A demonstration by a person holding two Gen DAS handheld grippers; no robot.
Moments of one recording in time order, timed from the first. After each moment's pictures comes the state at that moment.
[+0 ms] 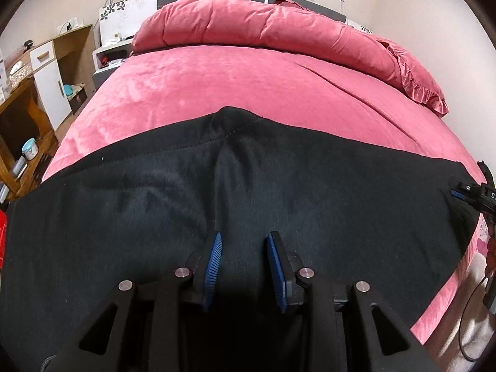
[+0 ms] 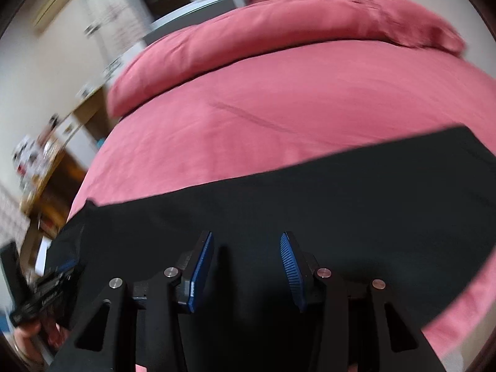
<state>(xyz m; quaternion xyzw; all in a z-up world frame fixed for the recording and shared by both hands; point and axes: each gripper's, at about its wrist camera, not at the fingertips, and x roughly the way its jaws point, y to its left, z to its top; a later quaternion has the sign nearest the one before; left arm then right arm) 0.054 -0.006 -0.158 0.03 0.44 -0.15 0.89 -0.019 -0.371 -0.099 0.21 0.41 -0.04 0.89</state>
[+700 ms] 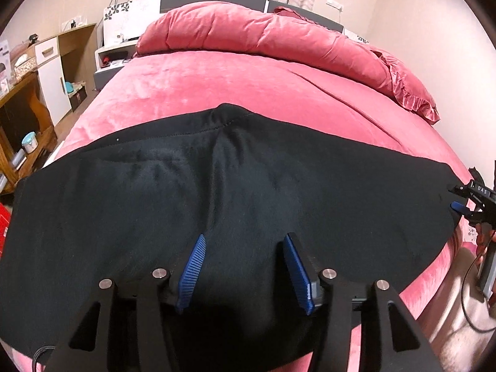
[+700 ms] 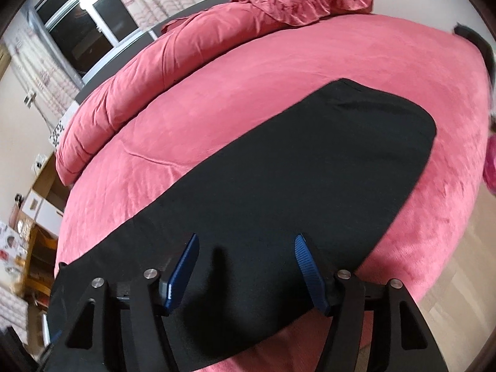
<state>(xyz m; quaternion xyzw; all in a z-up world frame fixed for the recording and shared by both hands) 0.010 0.007 -0.150 0.01 0.42 -0.16 0.89 -0.074 -0.449 -0.107 0.31 0.38 -0.17 0.85</state>
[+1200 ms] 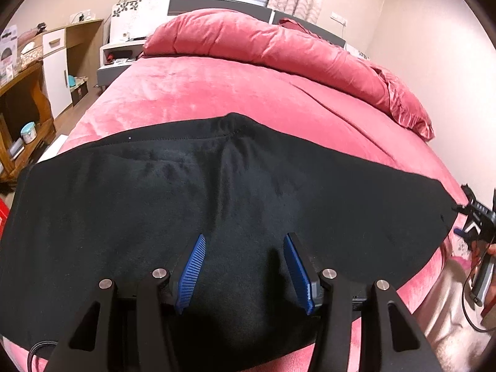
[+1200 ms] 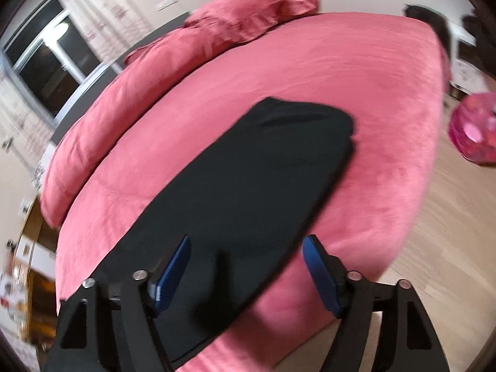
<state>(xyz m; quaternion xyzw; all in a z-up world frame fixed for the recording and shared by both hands) 0.005 0.025 -0.144 -0.04 0.41 -0.16 0.90 -0.120 -0.487 -0.098 0.36 0.34 -0.26 0.83</state>
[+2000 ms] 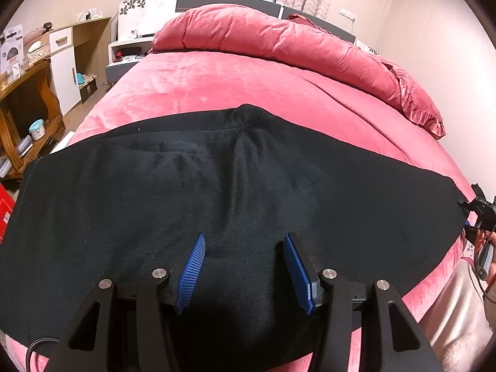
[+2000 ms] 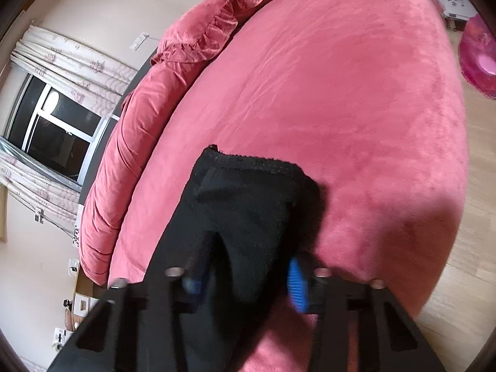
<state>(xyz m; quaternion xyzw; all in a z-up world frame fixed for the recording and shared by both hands) 0.010 0.022 -0.153 -0.02 0.41 -0.14 0.90 -0.117 -0.588 -0.142 0.51 0.26 -0.20 0.80</state>
